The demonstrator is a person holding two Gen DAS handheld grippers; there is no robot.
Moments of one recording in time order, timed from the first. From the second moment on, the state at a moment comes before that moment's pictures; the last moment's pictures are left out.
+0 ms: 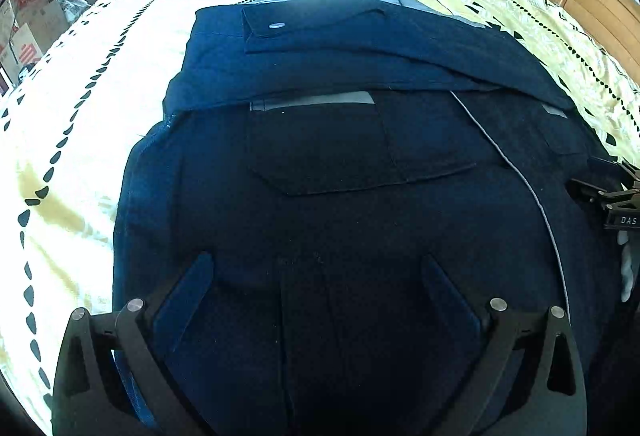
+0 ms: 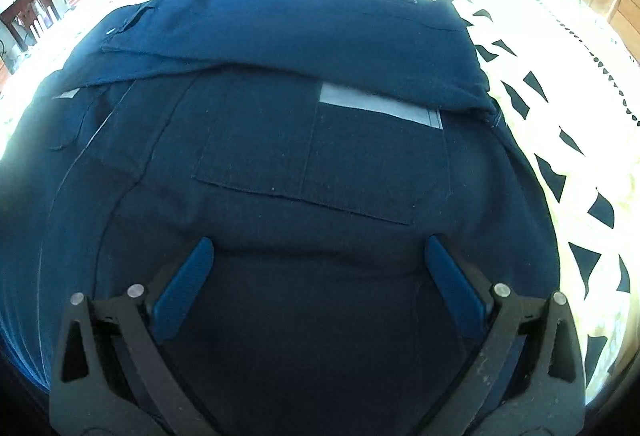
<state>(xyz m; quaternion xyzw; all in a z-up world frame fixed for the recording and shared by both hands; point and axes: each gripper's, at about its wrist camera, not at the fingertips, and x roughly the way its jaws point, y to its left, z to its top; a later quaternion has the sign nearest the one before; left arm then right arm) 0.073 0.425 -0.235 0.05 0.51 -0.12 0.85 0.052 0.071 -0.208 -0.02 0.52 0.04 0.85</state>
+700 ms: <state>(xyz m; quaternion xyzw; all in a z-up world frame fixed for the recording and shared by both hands) 0.077 0.431 -0.235 0.02 0.50 -0.12 0.86 0.051 0.071 -0.210 -0.02 0.51 0.05 0.86</state>
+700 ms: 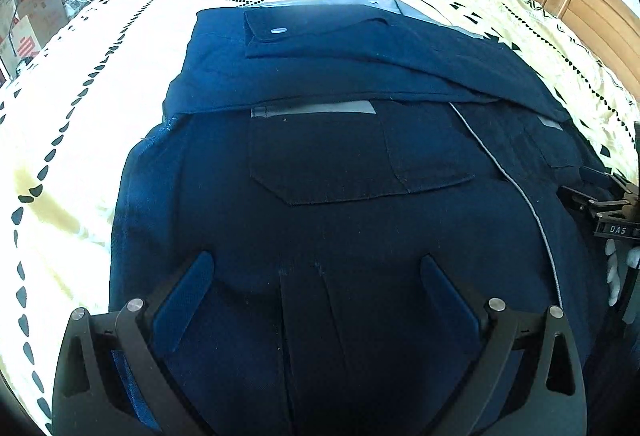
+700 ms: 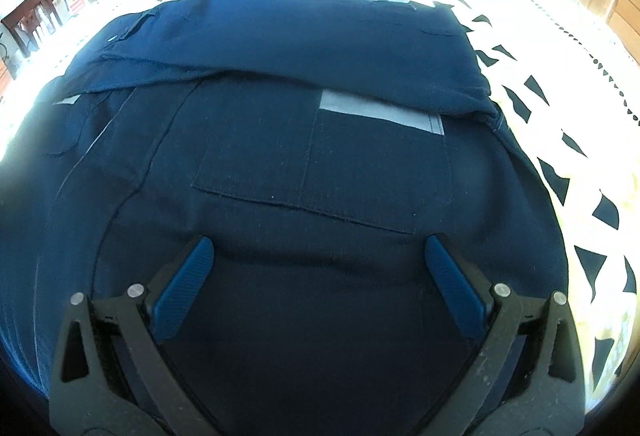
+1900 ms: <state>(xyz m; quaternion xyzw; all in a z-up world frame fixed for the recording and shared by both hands) -0.097 0.547 -0.205 -0.12 0.57 -0.22 0.78 -0.106 -0.032 -0.215 0.13 0.65 0.22 0.71</state>
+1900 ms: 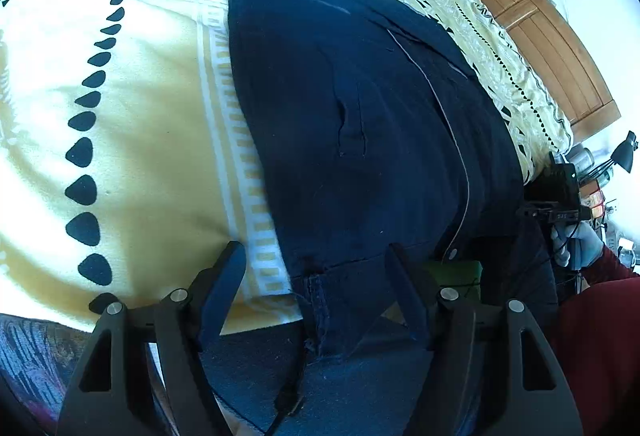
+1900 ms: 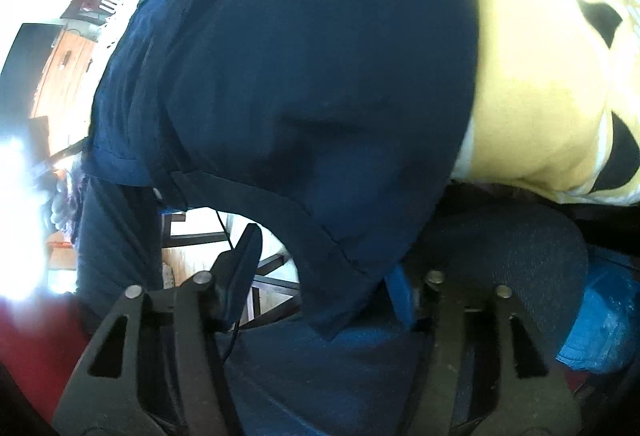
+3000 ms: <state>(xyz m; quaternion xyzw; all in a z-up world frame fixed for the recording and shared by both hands) 0.269 0.551 -0.123 -0.30 0.42 -0.24 0.82 0.272 -0.099 -0.127 0.27 0.51 0.21 0.79</state>
